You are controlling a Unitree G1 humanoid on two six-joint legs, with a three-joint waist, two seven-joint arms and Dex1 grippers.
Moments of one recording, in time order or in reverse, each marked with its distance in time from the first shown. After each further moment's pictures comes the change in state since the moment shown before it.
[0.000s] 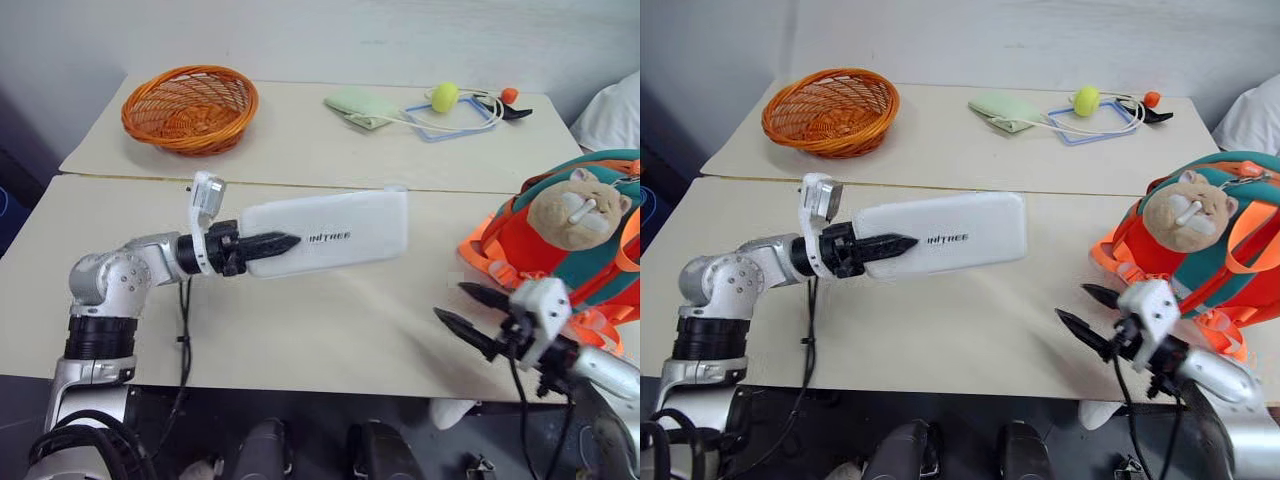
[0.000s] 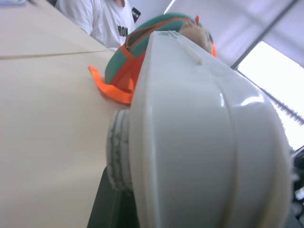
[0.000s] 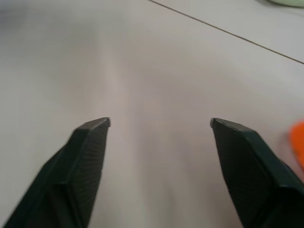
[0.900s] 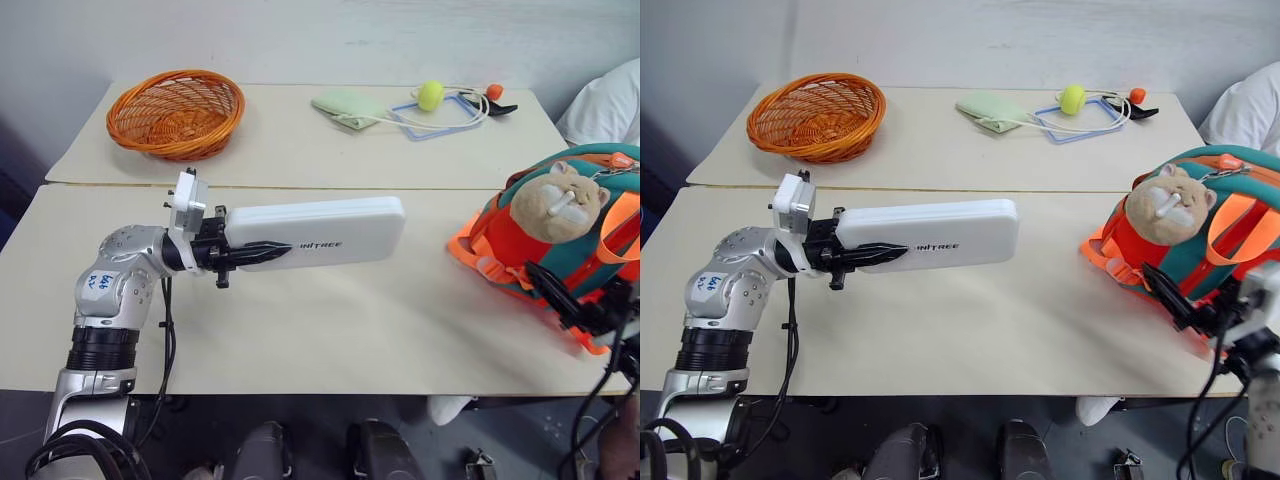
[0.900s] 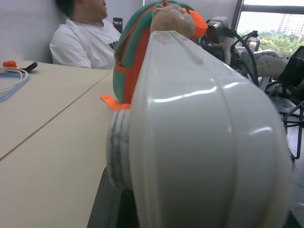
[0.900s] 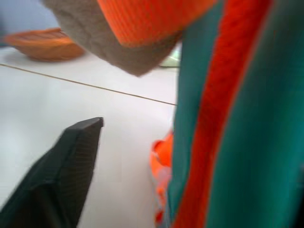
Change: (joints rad) left arm 0.029 -0.004 0.039 -0.001 0.139 -0.353 -0.129; right arm -0.278 -0.027 -0.101 0.375 0.197 -0.117 0.092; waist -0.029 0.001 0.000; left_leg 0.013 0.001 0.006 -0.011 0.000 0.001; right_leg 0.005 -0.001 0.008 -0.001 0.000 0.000
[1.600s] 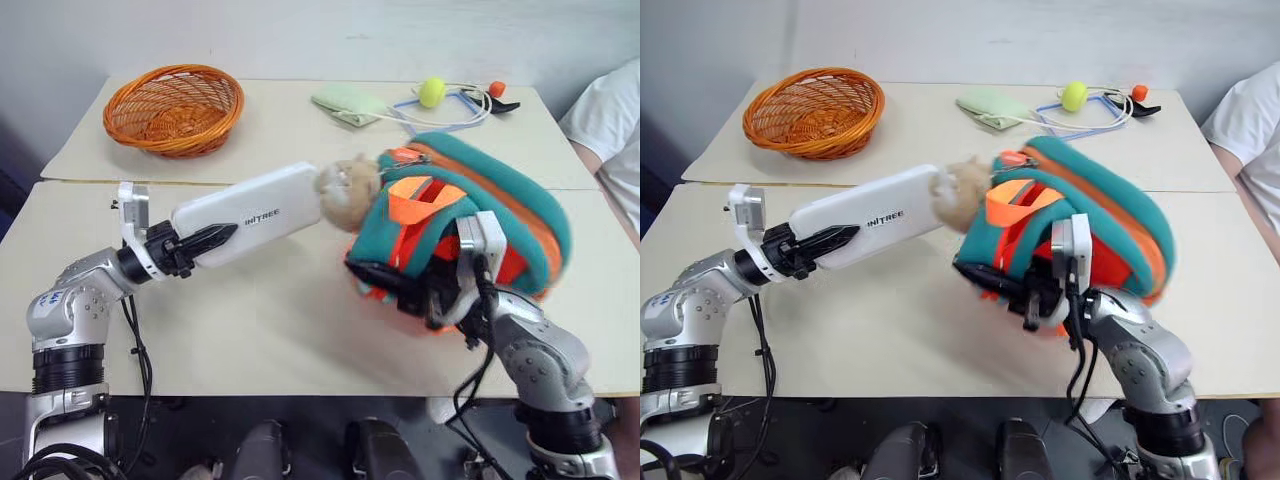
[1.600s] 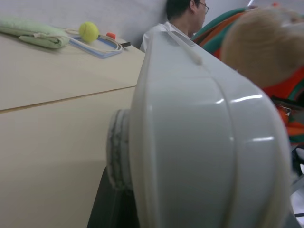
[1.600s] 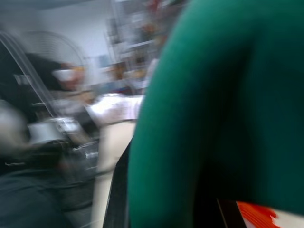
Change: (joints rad) left arm 0.111 0.044 0.245 0.085 -0.102 0.242 0.201; right arm -0.250 0.051 0.496 -0.457 0.371 0.430 -0.030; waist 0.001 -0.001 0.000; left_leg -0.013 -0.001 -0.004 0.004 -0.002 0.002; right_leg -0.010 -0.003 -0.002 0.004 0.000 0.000
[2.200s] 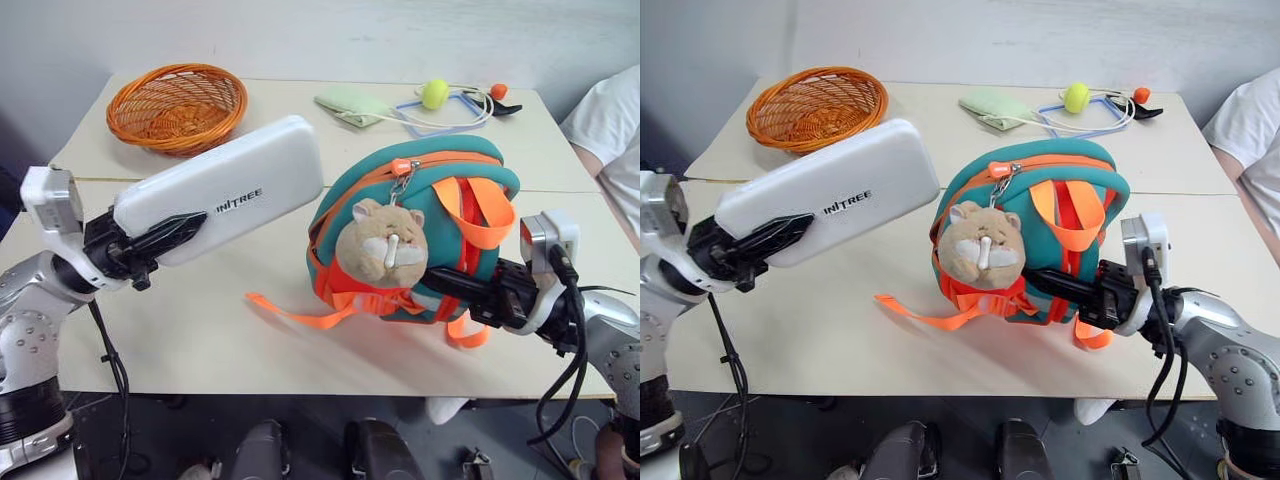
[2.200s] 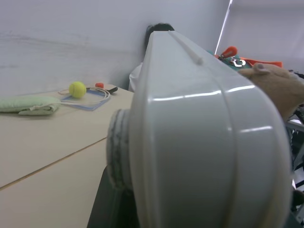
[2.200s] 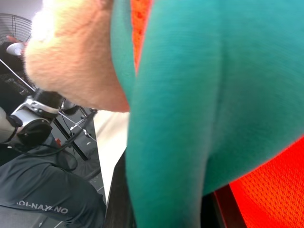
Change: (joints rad) left arm 0.165 0.061 0.202 -0.438 -0.227 0.025 0.062; right arm 0.084 -0.212 -0.231 0.151 0.076 0.100 0.006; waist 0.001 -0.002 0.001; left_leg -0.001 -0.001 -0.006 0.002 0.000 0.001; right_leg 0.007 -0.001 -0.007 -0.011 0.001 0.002
